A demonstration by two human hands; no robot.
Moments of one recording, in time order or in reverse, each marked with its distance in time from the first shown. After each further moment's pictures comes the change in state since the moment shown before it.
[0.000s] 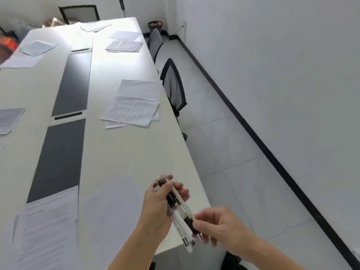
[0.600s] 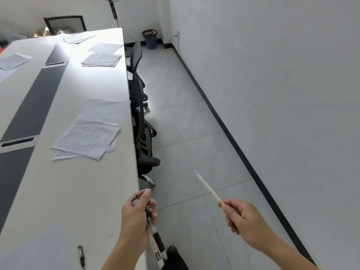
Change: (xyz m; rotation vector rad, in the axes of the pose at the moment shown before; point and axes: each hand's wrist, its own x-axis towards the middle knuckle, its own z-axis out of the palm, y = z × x) left_hand 0.140 -0.065 0.205 0.191 0.220 0.075; right_hand 0.048 -0.009 -0.339 -0.208 0.340 -0.035
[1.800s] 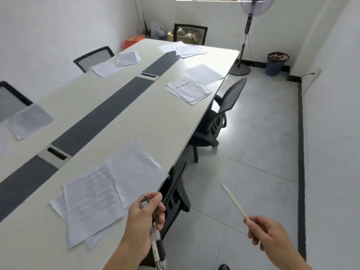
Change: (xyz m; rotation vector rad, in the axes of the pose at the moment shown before) left_hand 0.428 0.266 0.216 -0.325 0.432 0.174; right_hand 0.677 -0.260 -0.109 -0.285 -0.409 -0.106
